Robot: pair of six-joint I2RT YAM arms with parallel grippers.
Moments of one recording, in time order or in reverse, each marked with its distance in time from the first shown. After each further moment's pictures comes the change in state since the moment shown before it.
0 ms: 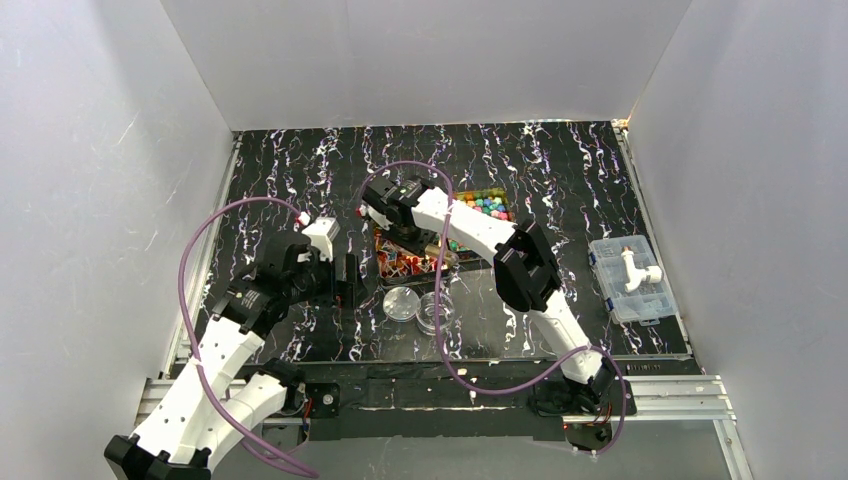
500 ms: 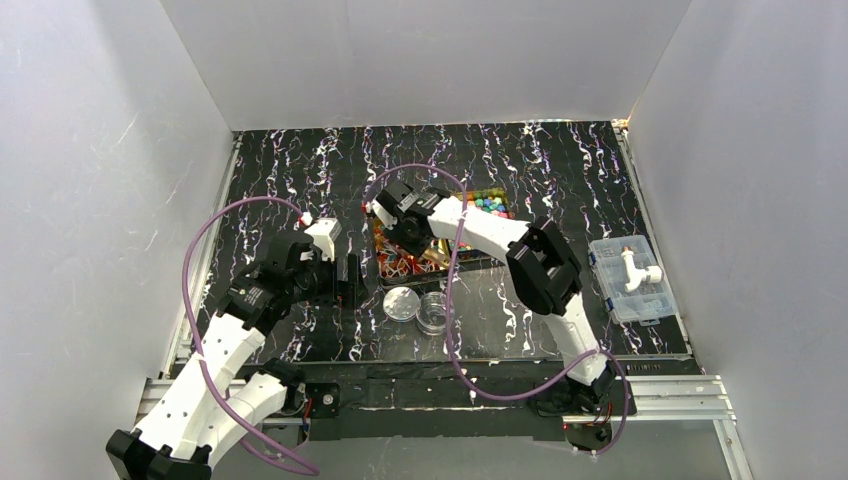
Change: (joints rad) left arm 0.000 0.023 -0.008 0.000 0.001 0.000; right arm -0.029 -0.122 -0.295 0.386 -0.080 0.010
